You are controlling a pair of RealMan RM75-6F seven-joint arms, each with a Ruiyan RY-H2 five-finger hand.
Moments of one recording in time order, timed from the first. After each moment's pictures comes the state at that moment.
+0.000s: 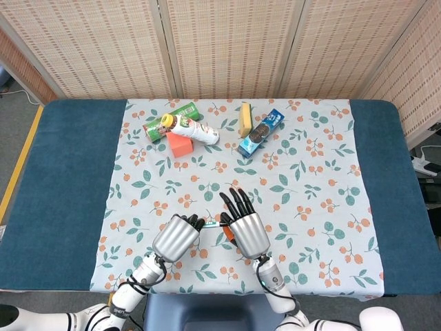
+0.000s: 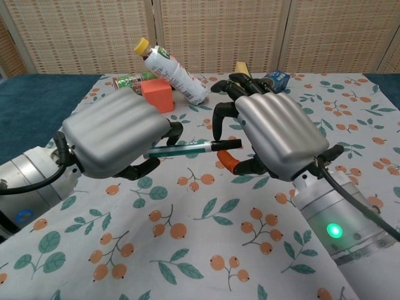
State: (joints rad) left arm -0.62 -1.73 -0.06 -1.56 1.55 1.22 1.02; right arm 0.48 -2.07 0.15 -1.19 -1.65 1.44 -0.44
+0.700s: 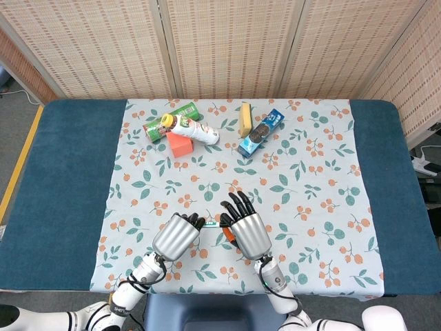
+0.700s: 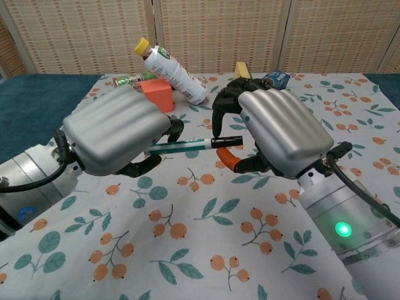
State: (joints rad) left arm -0.62 -1.74 -0.07 -1.53 1.57 1.22 0.99; right arm 0.48 -2.05 0.14 -1.21 -1.67 1.46 -0.39
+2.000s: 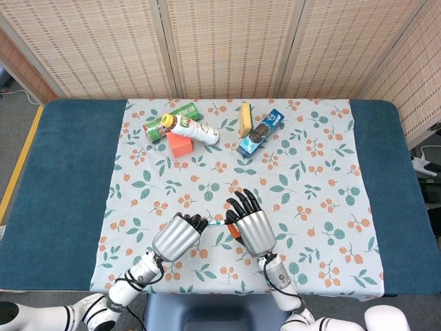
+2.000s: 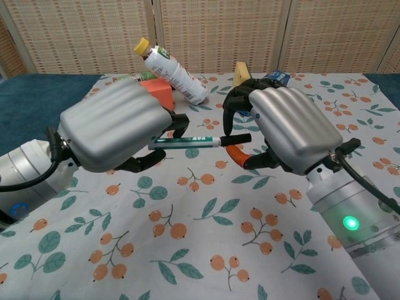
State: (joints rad) left arm -0.65 -1.72 -0.06 -1.44 1.71 1.26 0.85; right arm 0.48 -2.02 0.14 -1.20 -1.64 1.46 -0.39
